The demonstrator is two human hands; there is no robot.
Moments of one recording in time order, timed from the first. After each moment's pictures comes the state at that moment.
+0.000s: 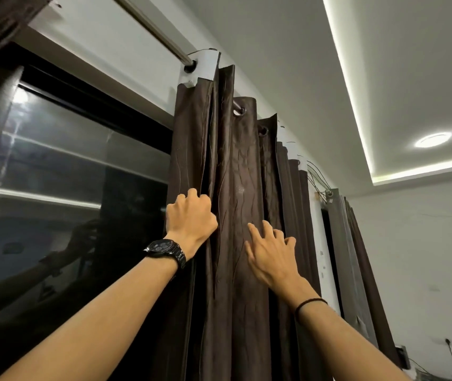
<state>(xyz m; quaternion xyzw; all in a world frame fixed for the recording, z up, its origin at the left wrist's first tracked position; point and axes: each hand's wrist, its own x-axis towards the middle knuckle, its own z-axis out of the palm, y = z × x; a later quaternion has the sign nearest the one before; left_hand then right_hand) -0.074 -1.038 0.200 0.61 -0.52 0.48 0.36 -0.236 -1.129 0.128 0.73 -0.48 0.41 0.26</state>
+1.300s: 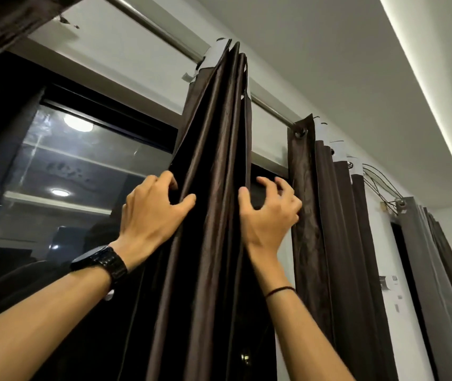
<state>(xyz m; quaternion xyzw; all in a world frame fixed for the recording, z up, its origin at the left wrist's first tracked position) -0.040 -1.019 0.215 0.54 -0.45 0.48 0.53 -0.171 -1.162 0.211 0.51 -0.15 0.85 -0.01</state>
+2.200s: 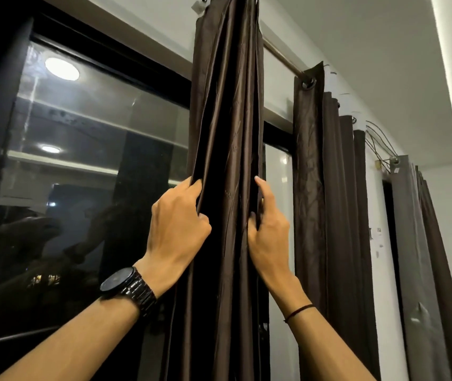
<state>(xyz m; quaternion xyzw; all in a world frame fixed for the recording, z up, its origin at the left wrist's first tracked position) -0.059 -1.018 0.111 0.51 -0.53 0.45 0.51 -0.175 -1.157 0.087 0.67 -0.04 0.74 -0.02</state>
